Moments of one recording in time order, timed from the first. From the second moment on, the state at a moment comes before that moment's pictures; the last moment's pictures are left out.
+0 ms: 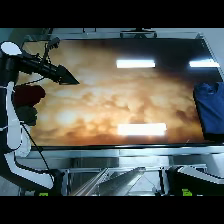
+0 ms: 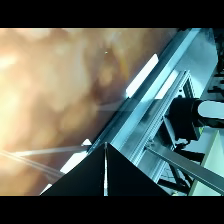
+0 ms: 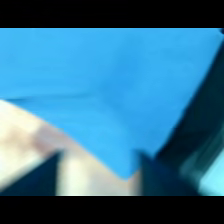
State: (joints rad) left arm 0.03 -1.72 1.89 0.63 -1.79 -1.23; right arm -1.09 -1.33 1.22 -1.11 1.27 1.62
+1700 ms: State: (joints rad) left arm -0.14 -0.61 0.57 0.63 -1.38 -1.19; right arm 0.06 -0.46 0.33 -0.64 1.03 1.52
